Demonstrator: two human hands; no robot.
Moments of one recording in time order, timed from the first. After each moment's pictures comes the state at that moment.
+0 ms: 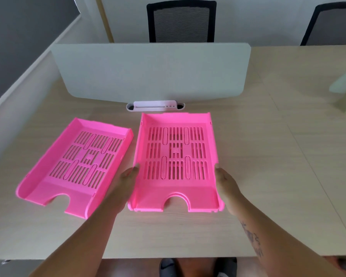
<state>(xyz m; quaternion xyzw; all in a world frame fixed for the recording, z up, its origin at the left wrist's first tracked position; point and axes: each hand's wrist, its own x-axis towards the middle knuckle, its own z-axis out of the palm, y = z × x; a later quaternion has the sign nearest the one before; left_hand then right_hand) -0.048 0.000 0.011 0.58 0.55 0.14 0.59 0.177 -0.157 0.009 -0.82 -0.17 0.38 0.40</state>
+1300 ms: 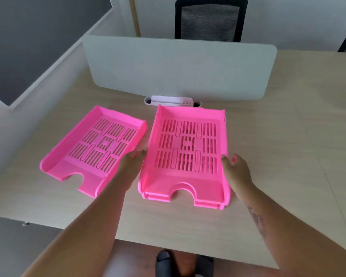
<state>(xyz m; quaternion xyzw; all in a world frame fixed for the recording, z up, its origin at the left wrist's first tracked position) -0.044 0.015 0.021 0.57 0.64 0.16 0.50 0.213 -0.134 0.015 -0.85 -0.26 0.30 0.35</state>
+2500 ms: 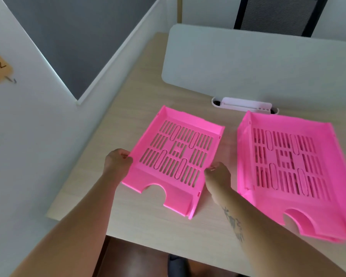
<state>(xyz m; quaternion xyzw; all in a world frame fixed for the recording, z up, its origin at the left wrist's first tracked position) -0.318 0.197 -0.005 0.60 0.72 0.15 0.33 -0.078 0.069 -0.025 -0.83 -0.18 0.36 0.39</state>
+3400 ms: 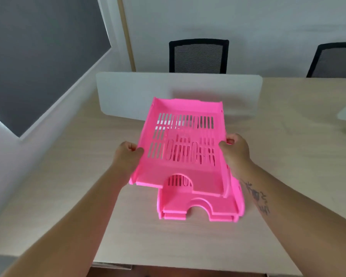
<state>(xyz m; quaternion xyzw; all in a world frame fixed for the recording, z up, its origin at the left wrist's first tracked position) -0.072 0.055 0.124 0.62 0.61 0.25 0.43 0.173 -0.072 0.112 -0.78 -0.21 0.22 0.54</state>
